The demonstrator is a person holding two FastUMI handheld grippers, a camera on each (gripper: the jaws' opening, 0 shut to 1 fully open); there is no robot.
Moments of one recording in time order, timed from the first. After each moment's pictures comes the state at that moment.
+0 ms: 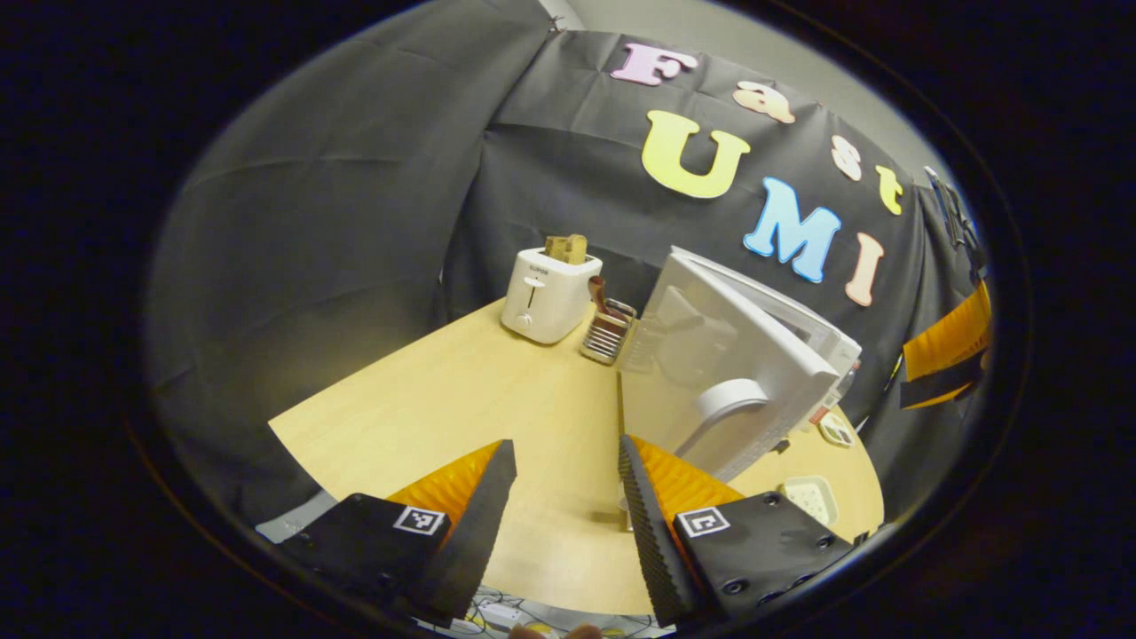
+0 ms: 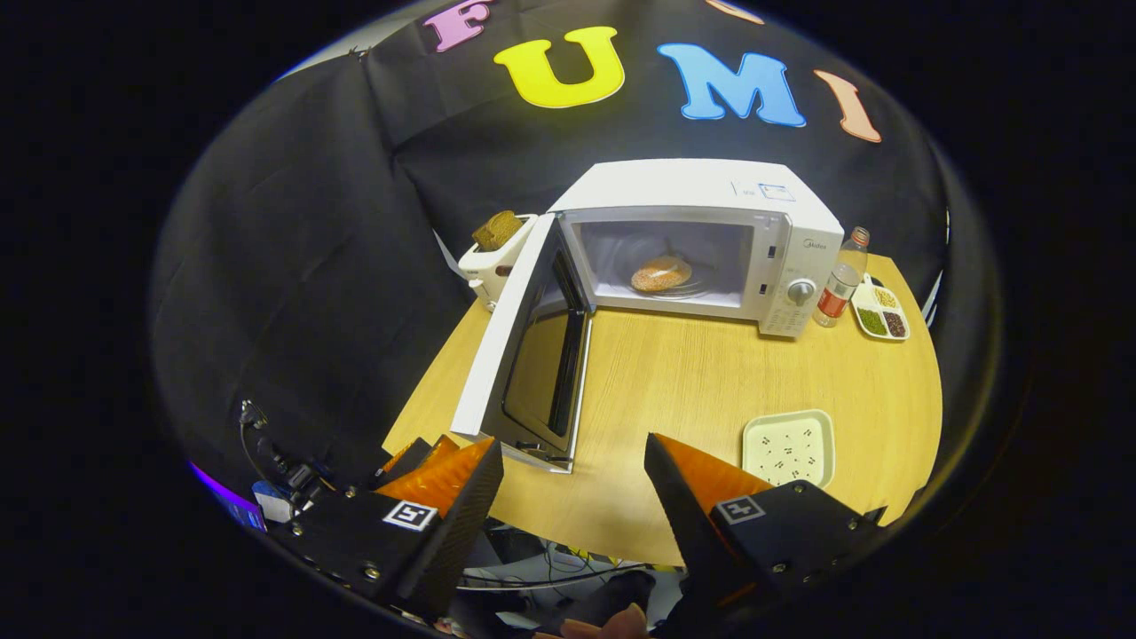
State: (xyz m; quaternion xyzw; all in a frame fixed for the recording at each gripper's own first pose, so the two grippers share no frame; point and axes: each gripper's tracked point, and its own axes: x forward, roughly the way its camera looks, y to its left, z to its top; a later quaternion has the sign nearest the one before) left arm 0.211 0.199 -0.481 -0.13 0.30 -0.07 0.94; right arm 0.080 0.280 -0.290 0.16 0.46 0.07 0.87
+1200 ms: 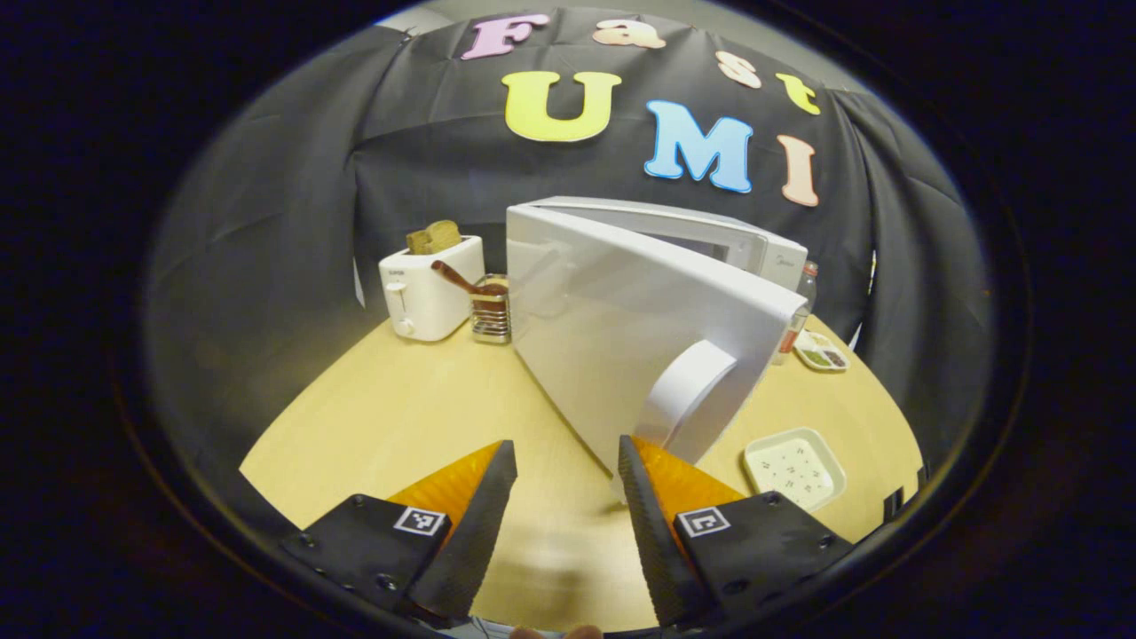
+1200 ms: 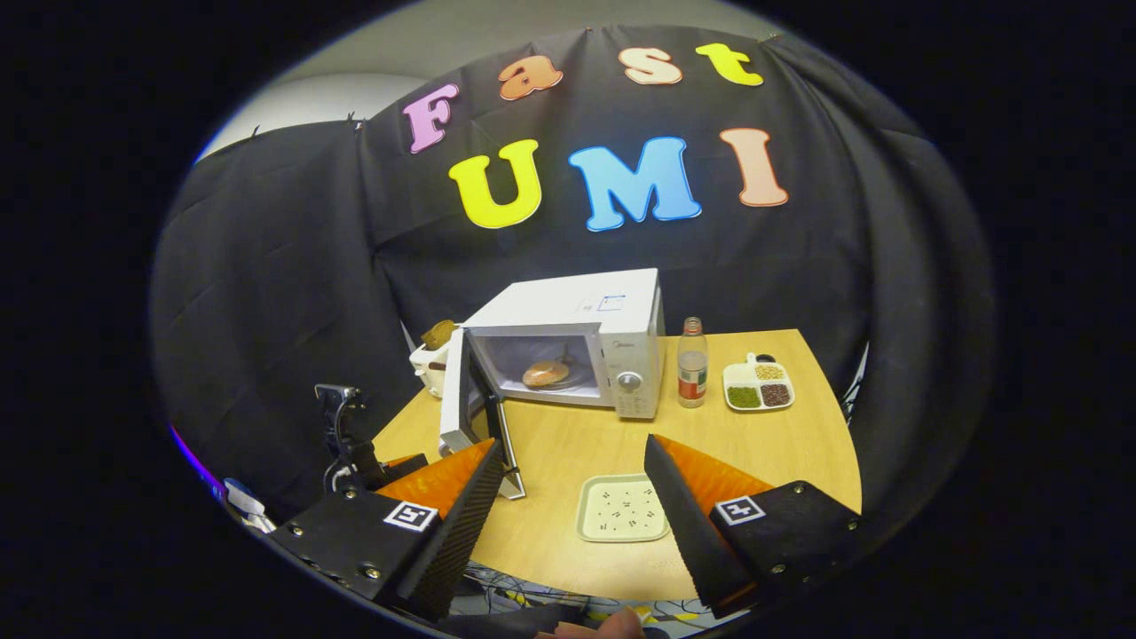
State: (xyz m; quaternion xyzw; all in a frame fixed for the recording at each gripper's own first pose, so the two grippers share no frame) left arm 0.232 0.011 -0.485 0.00 0.33 -0.16 0.93; right arm -0.004 0.033 -0.222 0.15 0.30 -0.01 0.94
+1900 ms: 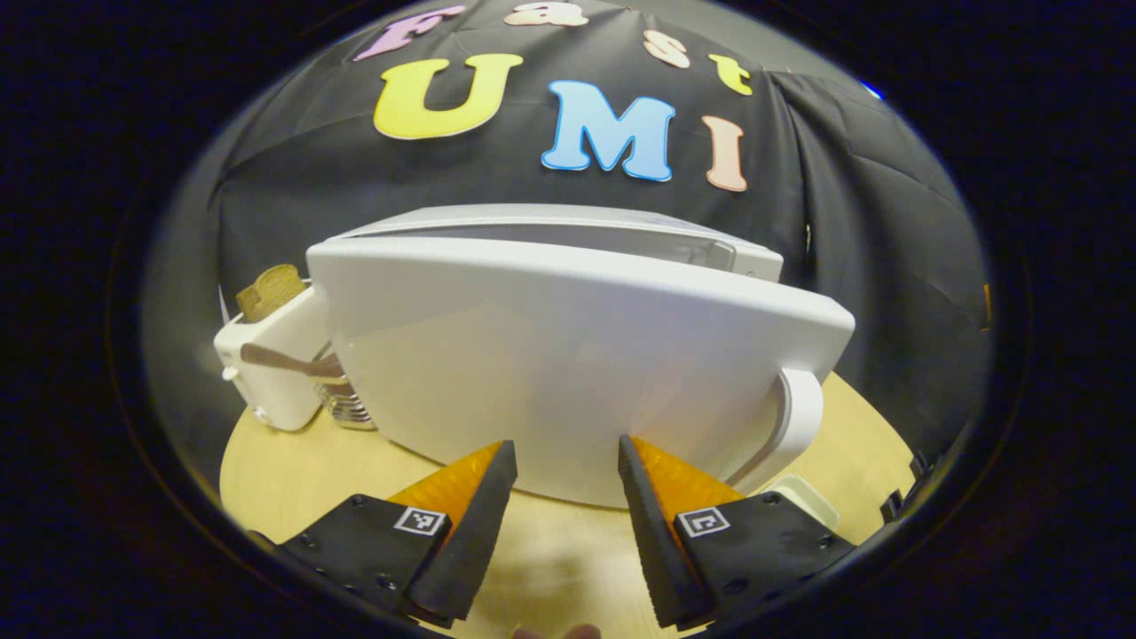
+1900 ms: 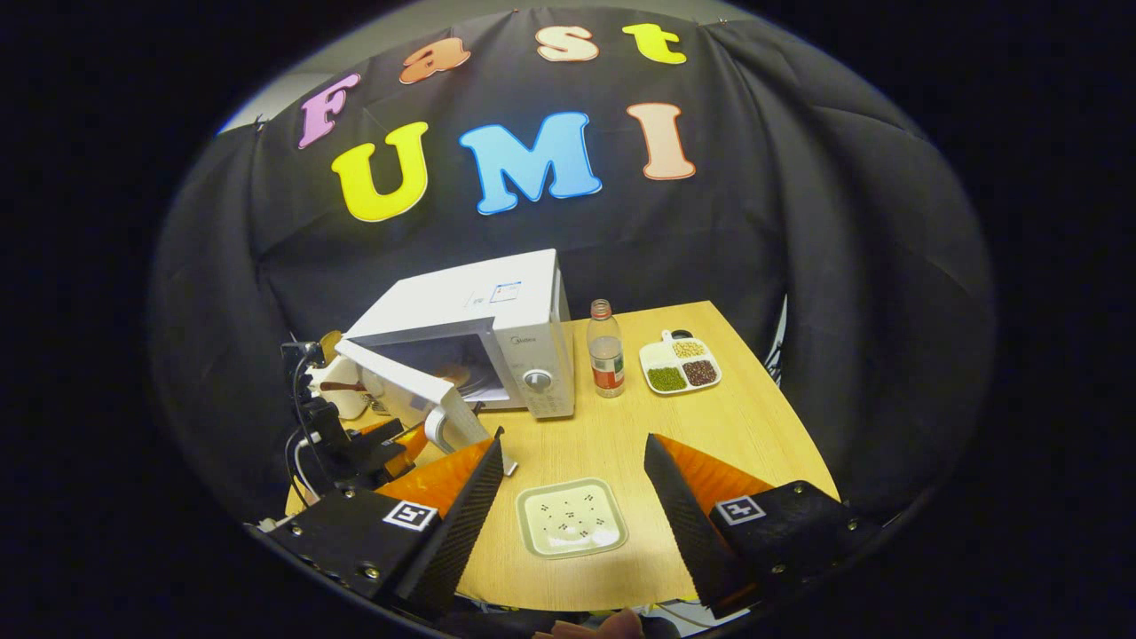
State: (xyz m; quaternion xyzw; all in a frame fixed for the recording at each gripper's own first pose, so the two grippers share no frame) left arm 0.367 -0.125 -0.509 0.03 0.30 -0.32 0.90; right arm 0.045 -0.005 -0.276 0.16 0.36 -0.17 0.90
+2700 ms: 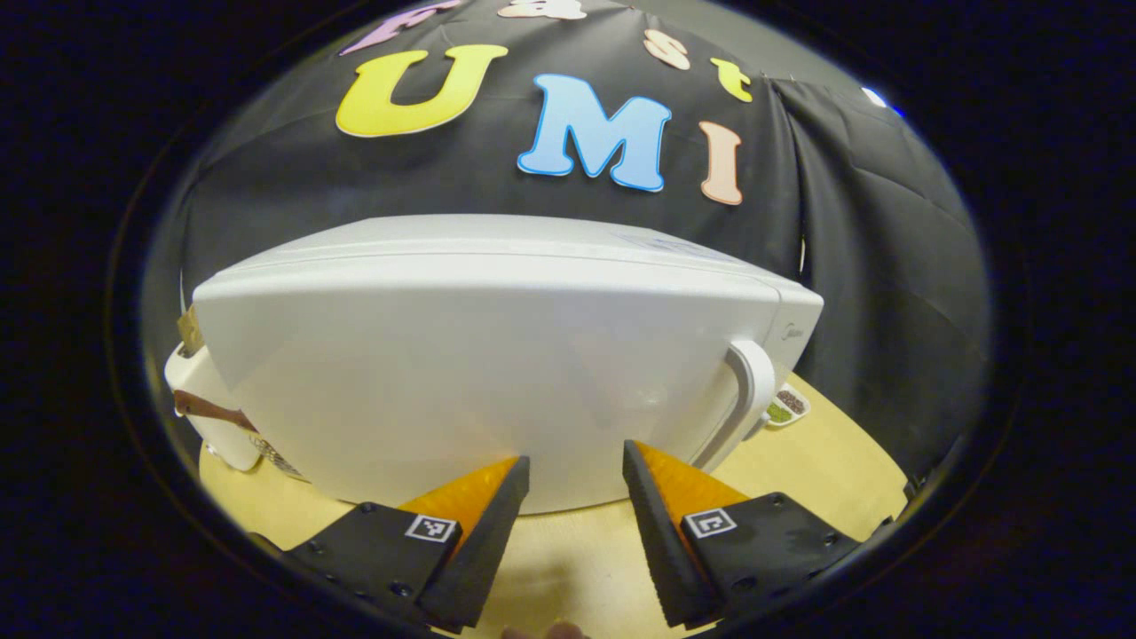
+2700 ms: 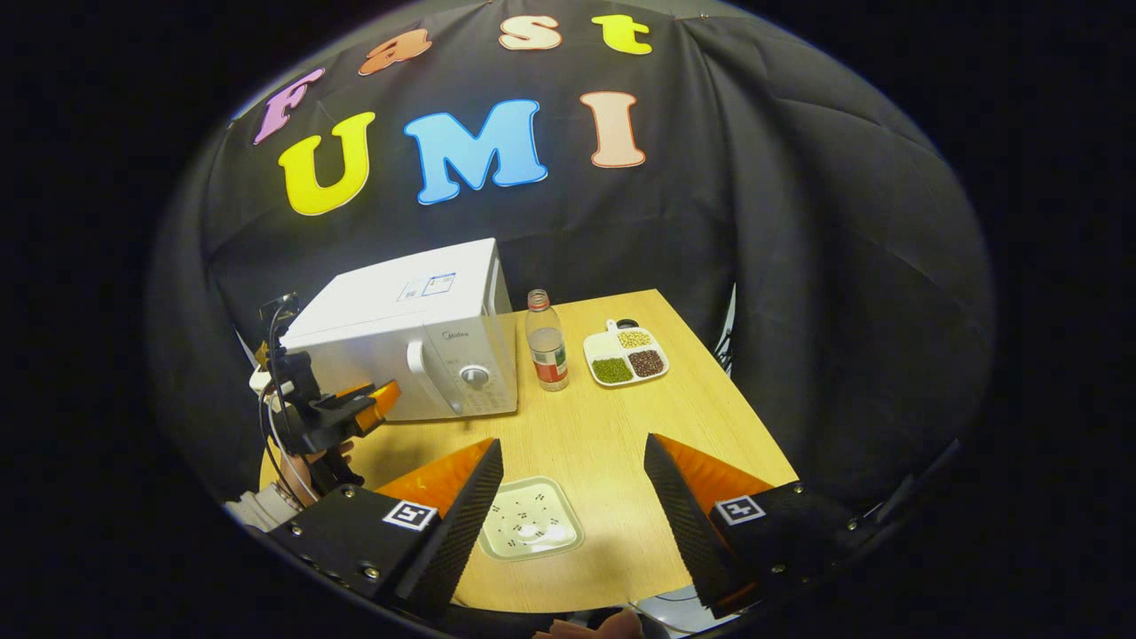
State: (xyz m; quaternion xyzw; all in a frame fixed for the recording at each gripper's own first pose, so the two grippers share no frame) left arm 0.418 -0.184 -0.521 -0.02 0.33 -0.34 0.88; right arm 0.028 -0.045 -0.287 0.14 0.38 -0.24 0.88
